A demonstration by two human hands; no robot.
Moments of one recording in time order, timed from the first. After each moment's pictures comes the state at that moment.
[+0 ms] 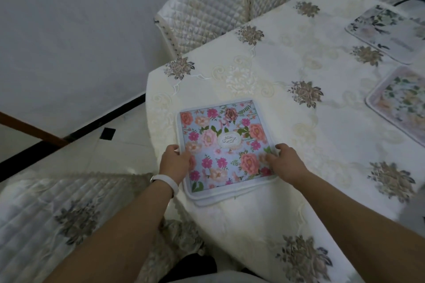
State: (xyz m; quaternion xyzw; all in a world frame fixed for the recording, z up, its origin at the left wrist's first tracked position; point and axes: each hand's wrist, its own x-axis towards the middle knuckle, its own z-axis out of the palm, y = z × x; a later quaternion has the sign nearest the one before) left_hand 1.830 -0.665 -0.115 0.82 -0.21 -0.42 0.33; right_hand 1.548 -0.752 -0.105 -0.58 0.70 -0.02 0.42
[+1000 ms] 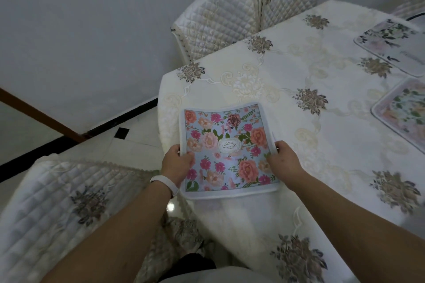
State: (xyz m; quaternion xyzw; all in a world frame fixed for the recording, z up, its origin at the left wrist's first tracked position) left_hand 1.814 -0.634 -0.081 0.80 -0.21 -0.41 0.39; right_hand 1.561 -0.738 -0.075 -0.56 0.67 -0.12 0.47
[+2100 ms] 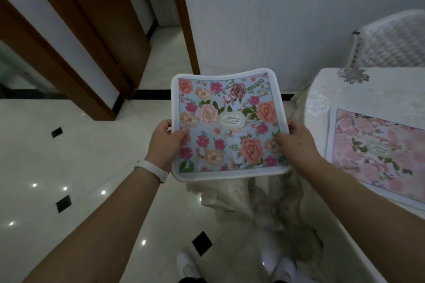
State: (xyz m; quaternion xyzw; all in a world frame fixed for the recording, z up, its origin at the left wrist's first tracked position) left_hand 1.941 -0.245 0.022 0.78 0.01 -0.17 0.61; right_hand 1.788 -0.482 0.006 -0.73 0.38 -0.12 0.56
